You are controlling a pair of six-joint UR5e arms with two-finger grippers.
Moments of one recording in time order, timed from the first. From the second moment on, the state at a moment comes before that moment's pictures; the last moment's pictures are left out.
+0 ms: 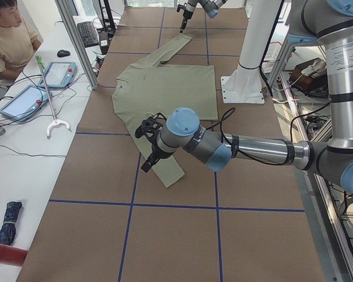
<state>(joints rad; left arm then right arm) -1.57 -1.36 -1.88 -2.09 -2.42 0.10 0.89 -1.91 1.59 -0.39 1.87 1.02</state>
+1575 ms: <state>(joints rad) -1.57 -1.36 -1.88 -2.09 -2.42 0.10 0.86 -1.89 1.65 -0.46 1.86 1.02</state>
